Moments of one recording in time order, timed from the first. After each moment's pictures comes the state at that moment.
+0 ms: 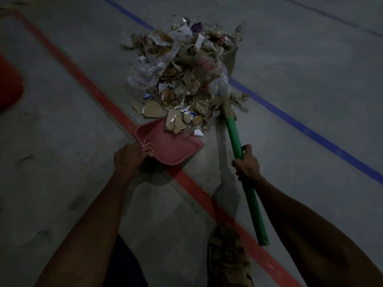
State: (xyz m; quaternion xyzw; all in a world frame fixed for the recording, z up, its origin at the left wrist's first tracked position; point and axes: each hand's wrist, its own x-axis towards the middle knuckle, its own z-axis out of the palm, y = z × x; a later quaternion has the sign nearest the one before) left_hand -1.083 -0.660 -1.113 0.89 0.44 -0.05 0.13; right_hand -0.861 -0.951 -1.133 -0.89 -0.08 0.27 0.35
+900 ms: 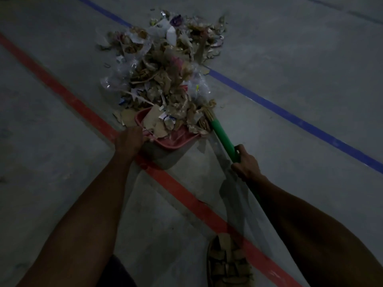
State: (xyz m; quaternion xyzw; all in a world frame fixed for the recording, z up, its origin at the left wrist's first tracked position) left_hand -0.983 -0.612 -1.135 0.93 0.34 -0.04 0.11; right_hand -0.821 -0.963 -1.163 -0.91 -0.19 0.27 0.26
